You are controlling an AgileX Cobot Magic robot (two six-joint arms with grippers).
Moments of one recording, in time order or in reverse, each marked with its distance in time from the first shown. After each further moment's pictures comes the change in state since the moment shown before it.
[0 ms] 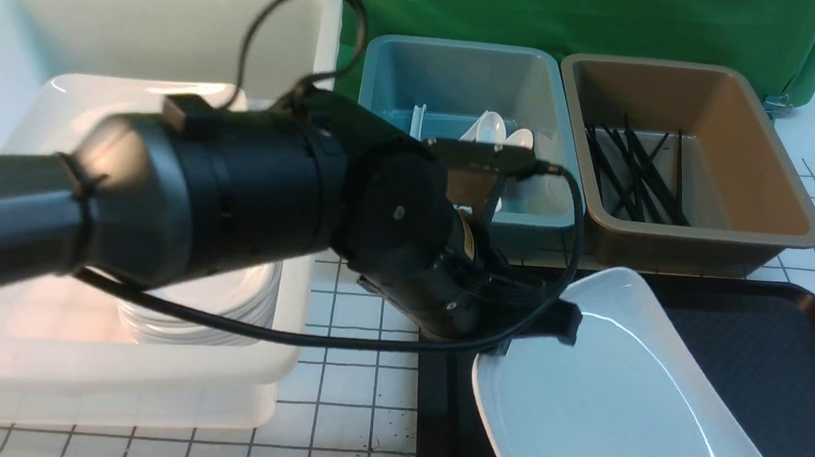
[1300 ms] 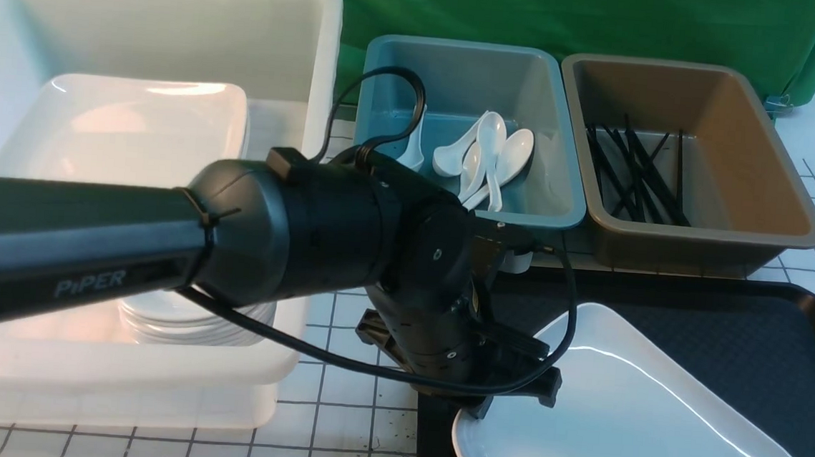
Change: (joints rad) right arm -1.155 0.678 0.190 0.554 -0.446 -0.715; left arm 0.000 0.119 -0.004 -0.030 0.070 0.055
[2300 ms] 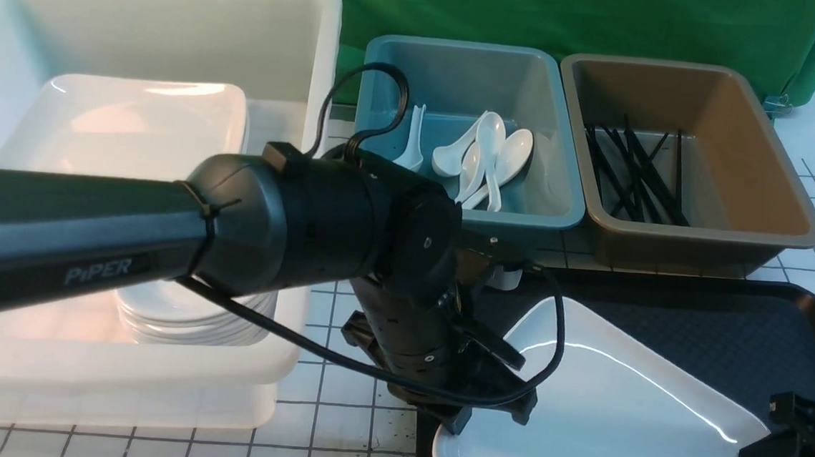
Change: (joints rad) right arm -0.053 0.413 -0.023 0.522 -0.099 -0.495; left arm 0.021 0.019 0.000 -0.061 0.077 0.157
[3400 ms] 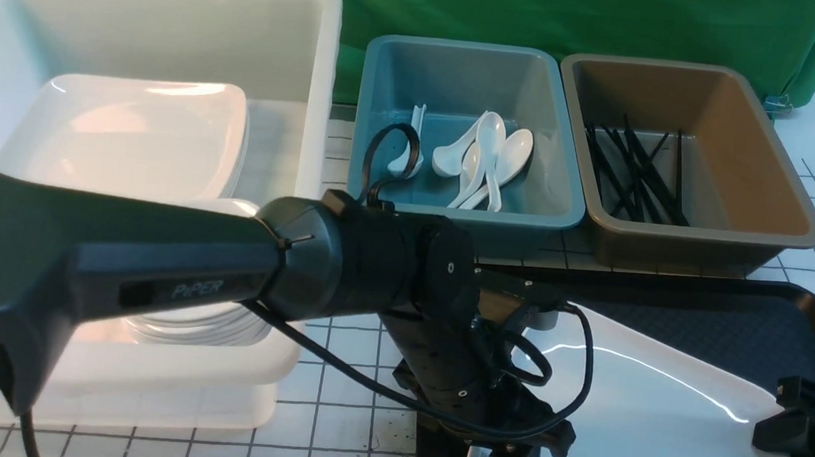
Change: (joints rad) right arm 0.000 0.001 -0.019 0.012 -0.092 -0.029; left arm 0.001 0.132 -0.002 -0.322 -0.102 0.304
